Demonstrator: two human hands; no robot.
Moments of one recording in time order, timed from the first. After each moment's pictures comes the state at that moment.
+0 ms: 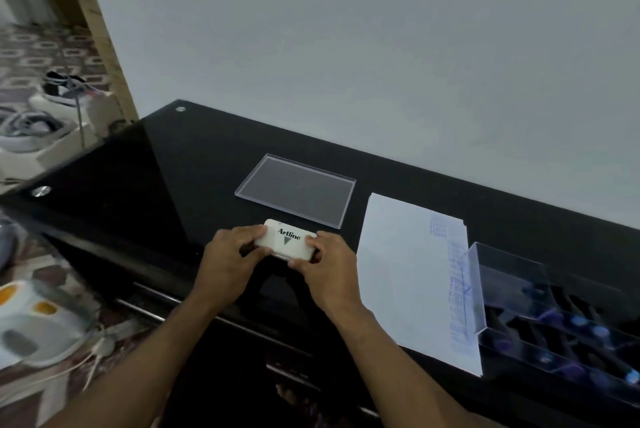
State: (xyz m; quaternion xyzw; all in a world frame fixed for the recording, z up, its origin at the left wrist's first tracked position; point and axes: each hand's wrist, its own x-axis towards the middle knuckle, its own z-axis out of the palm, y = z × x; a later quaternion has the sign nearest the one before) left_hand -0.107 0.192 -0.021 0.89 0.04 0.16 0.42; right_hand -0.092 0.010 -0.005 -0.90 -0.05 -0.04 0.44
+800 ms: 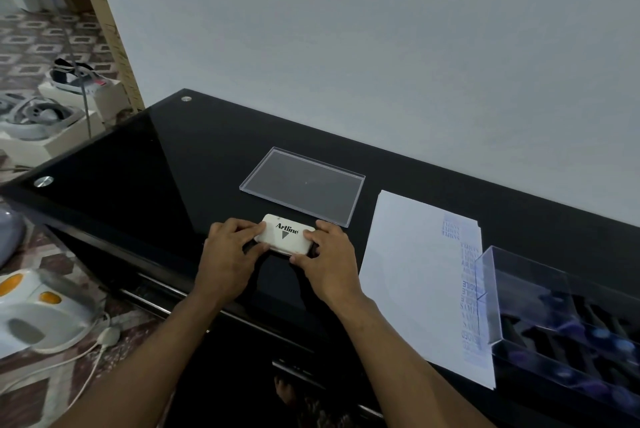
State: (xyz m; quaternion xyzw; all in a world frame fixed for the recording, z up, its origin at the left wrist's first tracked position) left_hand -0.088 0.205 -0.052 0.92 0.07 0.18 0.33; right_hand -0.066 0.015 -0.019 -0.92 -0.08 0.00 0.38
